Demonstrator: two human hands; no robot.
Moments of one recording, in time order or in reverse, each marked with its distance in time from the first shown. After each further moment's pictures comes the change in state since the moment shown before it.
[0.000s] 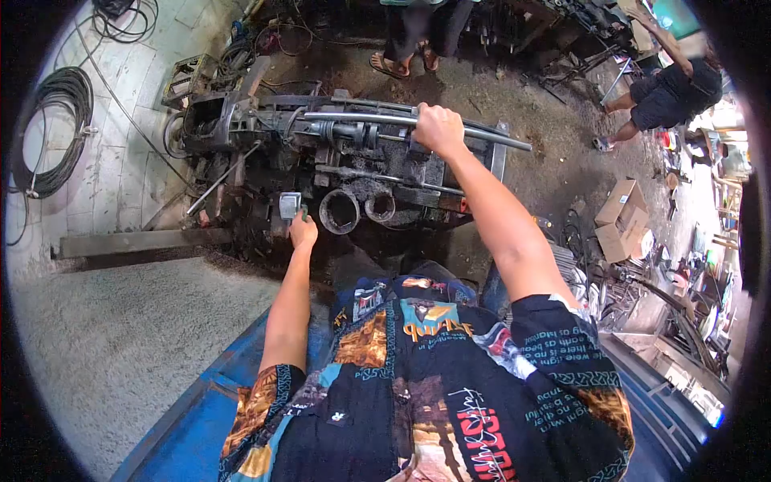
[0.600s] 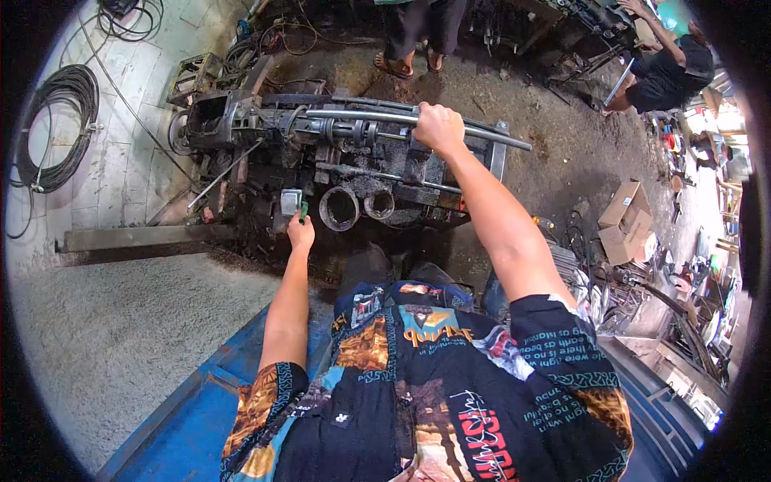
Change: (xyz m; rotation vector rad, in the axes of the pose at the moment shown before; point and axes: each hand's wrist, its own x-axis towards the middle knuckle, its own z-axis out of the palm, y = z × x) left_hand -0.003 -0.019 0.006 -0.165 0.055 -0.021; right_hand -0.006 0.004 -0.008 0.035 -0.048 0.037
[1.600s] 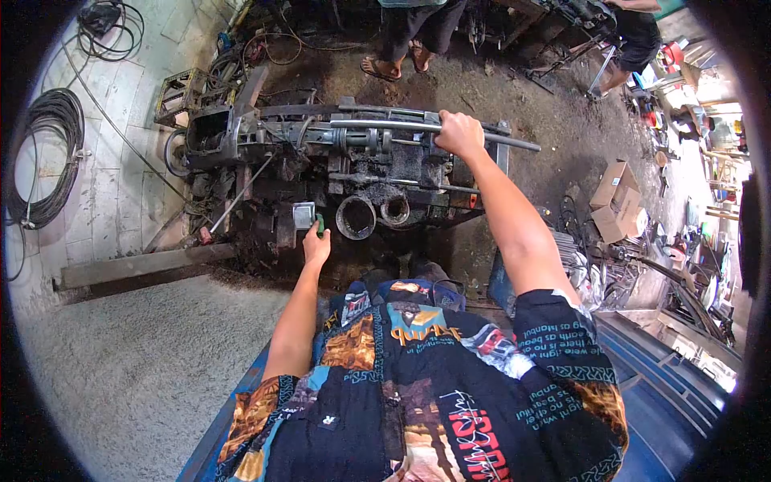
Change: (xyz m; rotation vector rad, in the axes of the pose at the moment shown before) left_hand 0.004 0.001 -0.034 0.078 -0.188 0.272; right_hand 0.001 -0.005 -0.001 -0.079 -0.024 0.079
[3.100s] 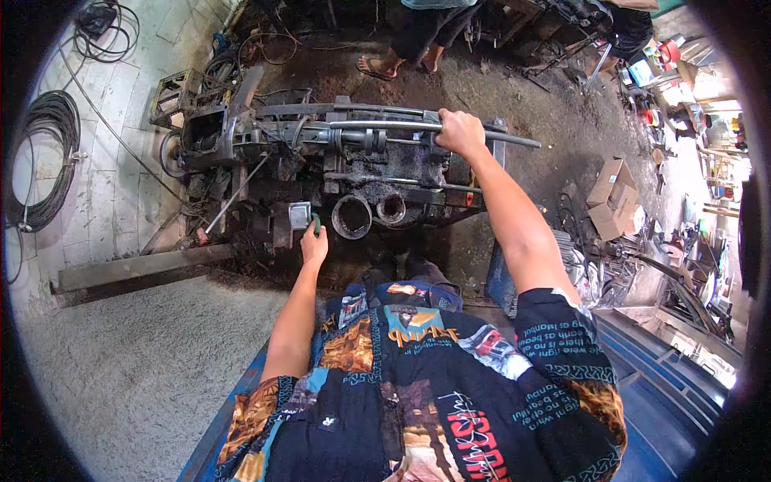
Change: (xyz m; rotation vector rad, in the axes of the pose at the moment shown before) left_hand -0.001 0.002 0.006 -0.040 0.016 -0.045; right_hand -0.001 0.011 -0.002 -0.055 -0.043 -0.001
